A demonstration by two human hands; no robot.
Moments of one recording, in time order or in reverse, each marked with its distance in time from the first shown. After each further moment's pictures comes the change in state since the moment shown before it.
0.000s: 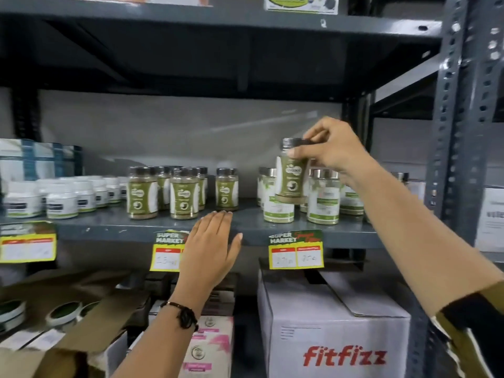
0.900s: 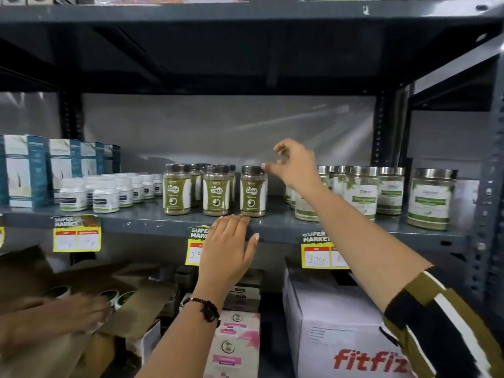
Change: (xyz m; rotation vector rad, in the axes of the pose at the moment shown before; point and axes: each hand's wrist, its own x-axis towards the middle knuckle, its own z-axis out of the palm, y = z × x) left_hand -0.010 -0.026 0.004 -0.020 0.044 -0.026; right_hand 0.019 0.026 0.120 -0.113 -0.009 -0.138
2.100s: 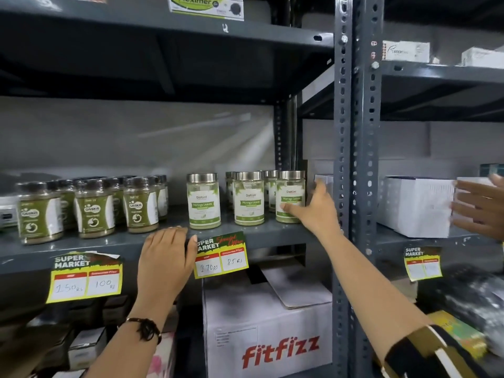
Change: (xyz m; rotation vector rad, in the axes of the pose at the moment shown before) left_hand 0.025 0.095 0.026 0.000 -0.015 -0.069; right_hand -0.082 0.144 -0.184 -0.278 0.258 0.394
